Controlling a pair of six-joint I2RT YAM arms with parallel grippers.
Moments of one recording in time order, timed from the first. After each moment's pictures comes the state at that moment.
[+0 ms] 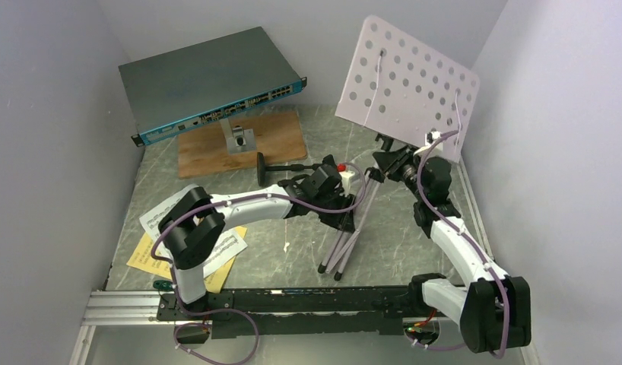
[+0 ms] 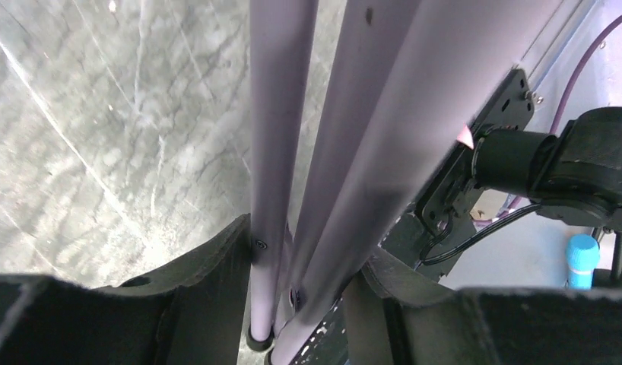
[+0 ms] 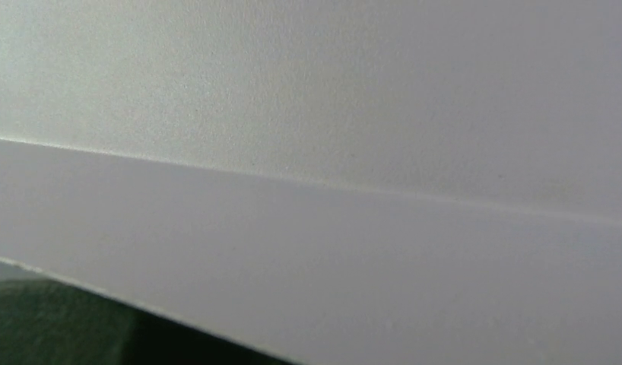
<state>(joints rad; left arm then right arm) -0.96 1.83 1.24 -0.23 0.33 -0.53 0.11 1.04 0.55 0.35 -0.25 0.73</state>
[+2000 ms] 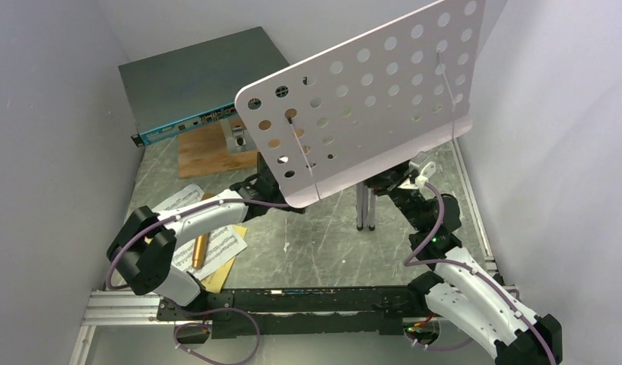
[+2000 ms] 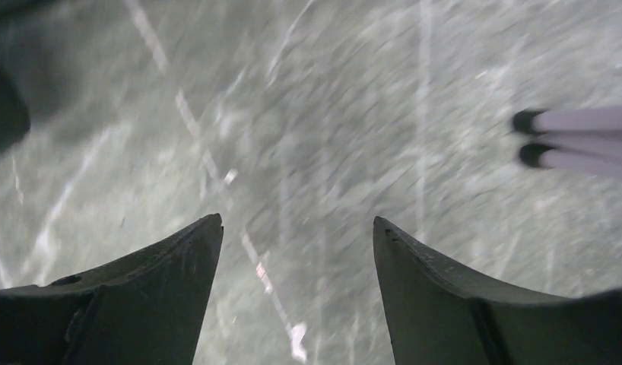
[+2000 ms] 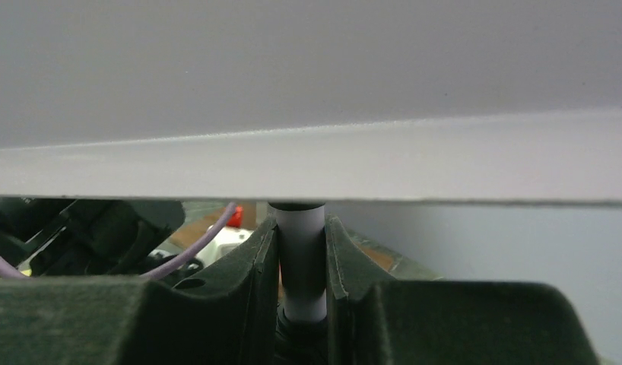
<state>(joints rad) -0.79 1.51 1.00 -0.19 -0.13 -0.39 0.52 0.73 0.50 0.72 -0.24 0.05</state>
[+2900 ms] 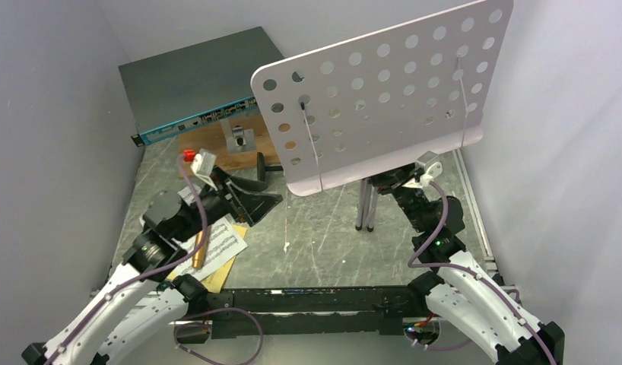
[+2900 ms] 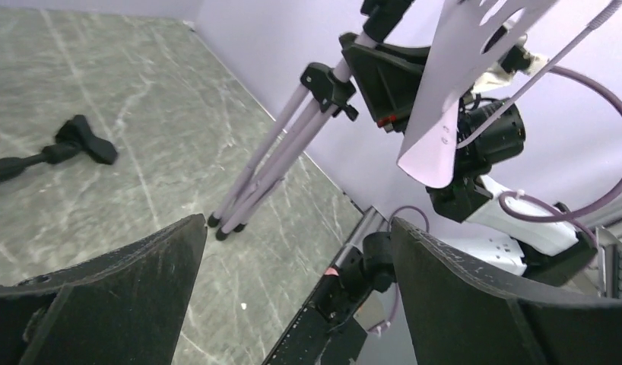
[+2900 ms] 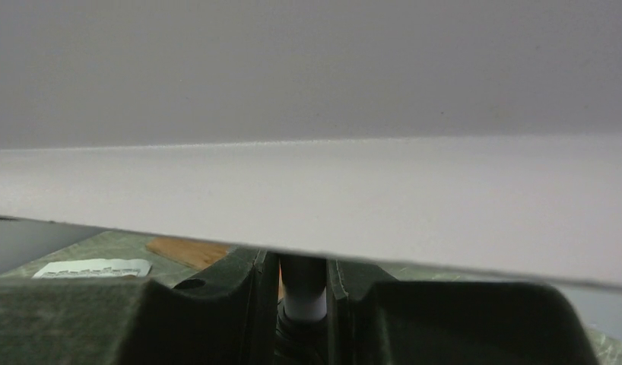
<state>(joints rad) -0.64 0.57 0.77 -0.12 0.25 -0.67 0.52 0.68 0.51 0.64 -0.13 0.04</state>
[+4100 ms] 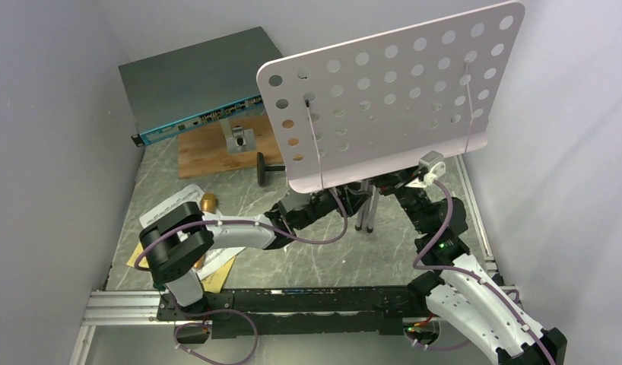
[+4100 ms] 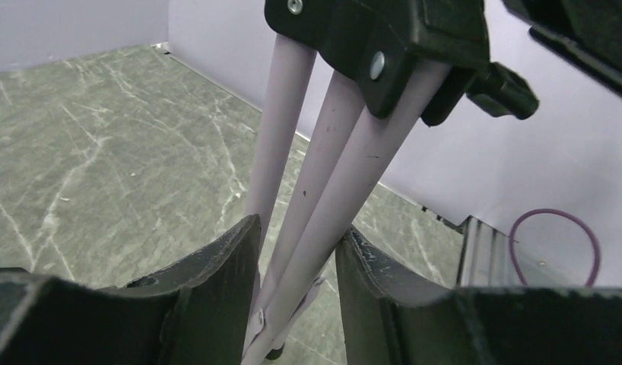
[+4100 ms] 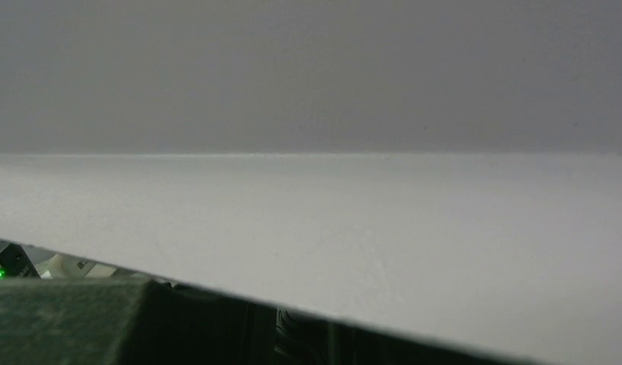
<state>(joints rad) -1.06 1.66 0.85 0.98 -0.03 -0.34 0.52 0.64 0.52 0.57 -0.11 0.07</state>
